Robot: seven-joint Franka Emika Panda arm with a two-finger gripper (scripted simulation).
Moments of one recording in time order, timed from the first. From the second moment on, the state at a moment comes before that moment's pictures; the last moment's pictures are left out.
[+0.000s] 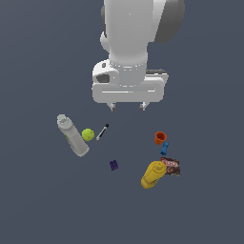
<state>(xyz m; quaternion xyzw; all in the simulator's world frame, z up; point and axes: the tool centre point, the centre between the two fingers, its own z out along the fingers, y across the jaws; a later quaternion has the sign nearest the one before) 0.012 0.019 0.315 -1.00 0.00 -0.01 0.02</state>
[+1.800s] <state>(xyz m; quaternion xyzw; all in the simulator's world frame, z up) 0.097 -0.035 0.085 -0.99 -0.16 0.00 0.00</state>
